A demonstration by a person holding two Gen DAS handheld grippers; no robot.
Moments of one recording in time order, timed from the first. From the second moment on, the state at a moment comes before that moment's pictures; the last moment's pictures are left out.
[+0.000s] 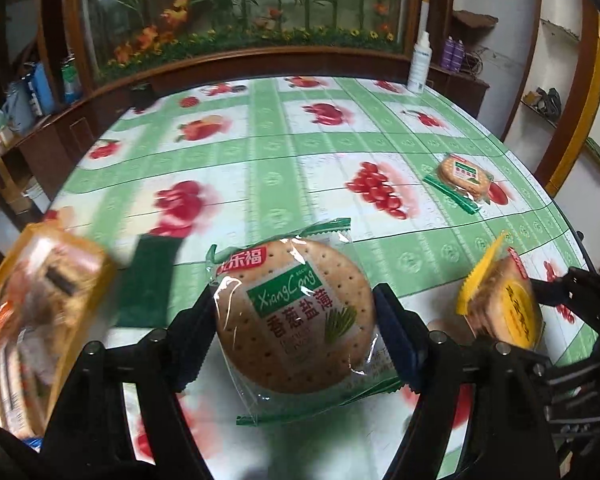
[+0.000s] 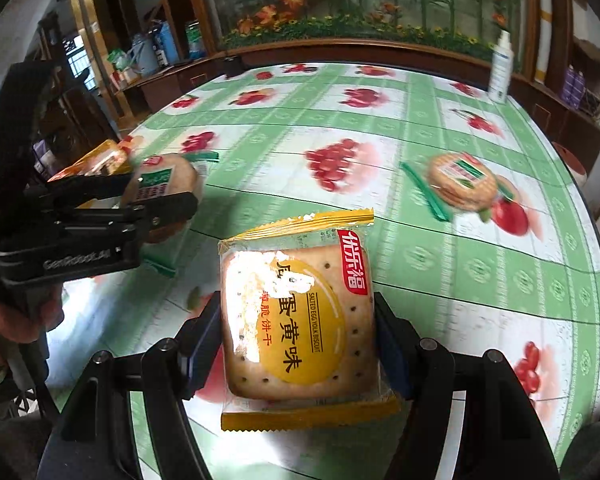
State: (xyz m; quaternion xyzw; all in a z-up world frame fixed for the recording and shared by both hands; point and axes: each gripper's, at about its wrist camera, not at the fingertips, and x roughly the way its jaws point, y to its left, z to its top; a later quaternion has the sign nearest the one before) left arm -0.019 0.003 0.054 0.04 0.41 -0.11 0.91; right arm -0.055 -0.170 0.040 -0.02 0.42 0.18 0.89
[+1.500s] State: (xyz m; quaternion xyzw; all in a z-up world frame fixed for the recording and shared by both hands) left arm -0.113 0.292 0.071 -0.07 0.38 0.07 0.92; right arm -0.001 0.199 0.063 -0.23 0.40 0.38 0.80
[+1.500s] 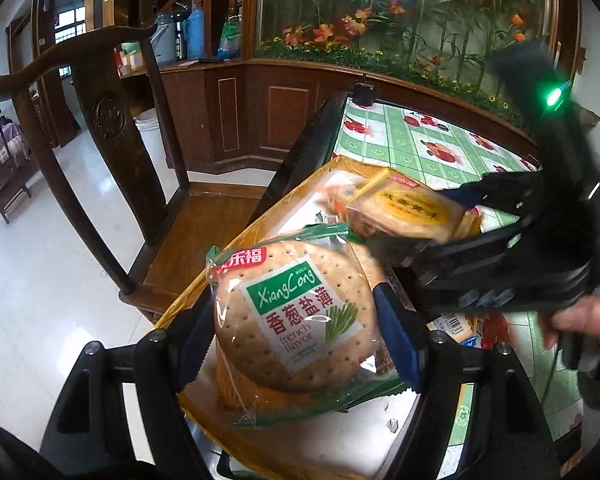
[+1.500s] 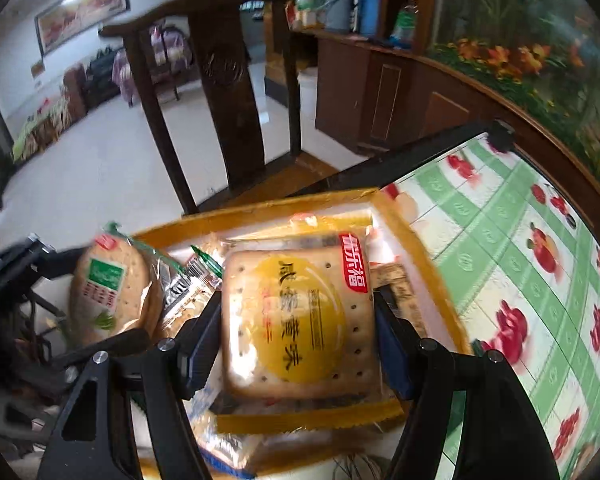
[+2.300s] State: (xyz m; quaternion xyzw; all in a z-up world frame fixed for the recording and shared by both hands) left arm -0.114 0.258 0.085 -0.05 0.35 0.09 0.93; right arm -0.026 0.107 0.077 -0.15 0.40 0.36 0.83
